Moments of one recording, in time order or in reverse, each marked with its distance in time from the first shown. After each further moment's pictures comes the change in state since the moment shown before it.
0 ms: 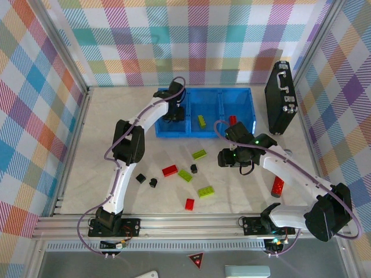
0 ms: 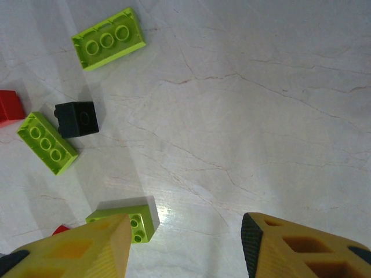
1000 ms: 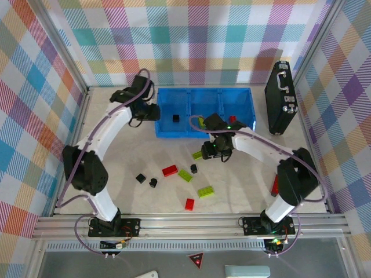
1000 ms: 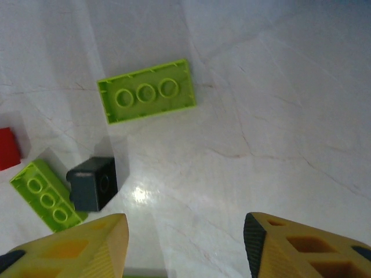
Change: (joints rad) left arm 0.127 -0.700 -0.513 -0.081 0.061 0.080; right arm 0.062 0.423 0.222 0.106 0.000 -0.104
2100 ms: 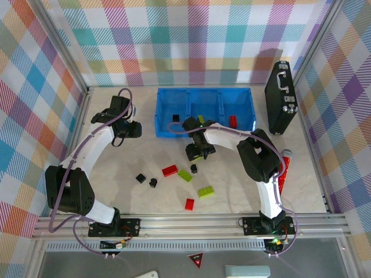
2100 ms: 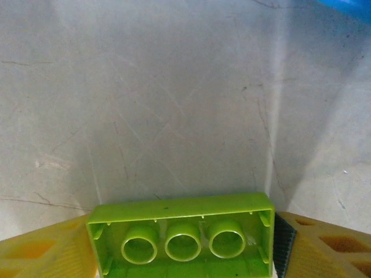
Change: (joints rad) left arm 0.141 -0.219 -0.415 0.174 -0.001 0.107; right arm 0.056 0.383 0.217 0.049 0.097 -0.059
